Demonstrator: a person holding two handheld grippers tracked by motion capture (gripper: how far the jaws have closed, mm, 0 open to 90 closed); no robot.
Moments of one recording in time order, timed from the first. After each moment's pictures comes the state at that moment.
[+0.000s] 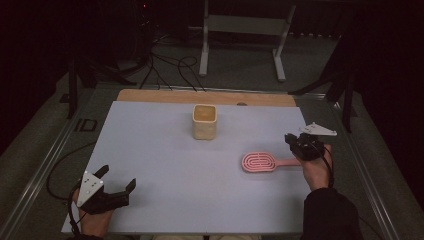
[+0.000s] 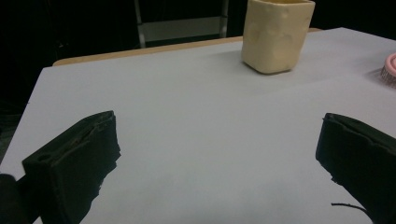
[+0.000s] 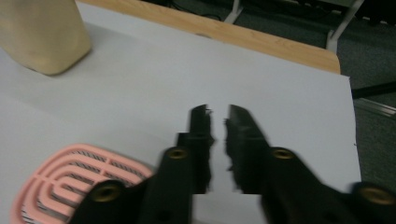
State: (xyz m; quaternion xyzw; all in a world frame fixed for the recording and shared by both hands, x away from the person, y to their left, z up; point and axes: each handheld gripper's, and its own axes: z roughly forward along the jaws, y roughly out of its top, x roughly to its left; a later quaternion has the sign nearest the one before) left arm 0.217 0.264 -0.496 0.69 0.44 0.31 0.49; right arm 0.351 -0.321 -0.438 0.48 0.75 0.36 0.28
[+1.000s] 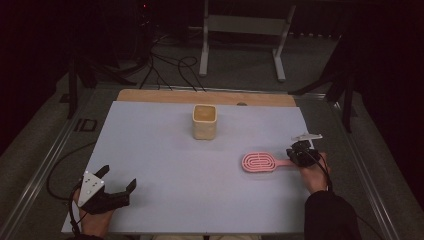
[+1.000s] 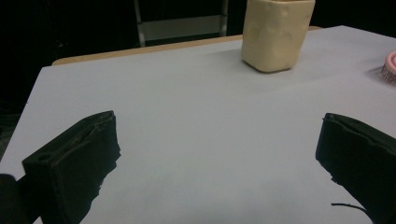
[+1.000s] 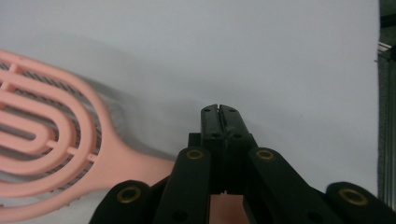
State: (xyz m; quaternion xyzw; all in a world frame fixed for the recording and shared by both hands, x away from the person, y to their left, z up) left arm 0.218 0.263 -0.497 0.69 0.44 0.31 0.48; right arm 0.361 -0.329 -0.488 0.52 0.79 0.24 0.24
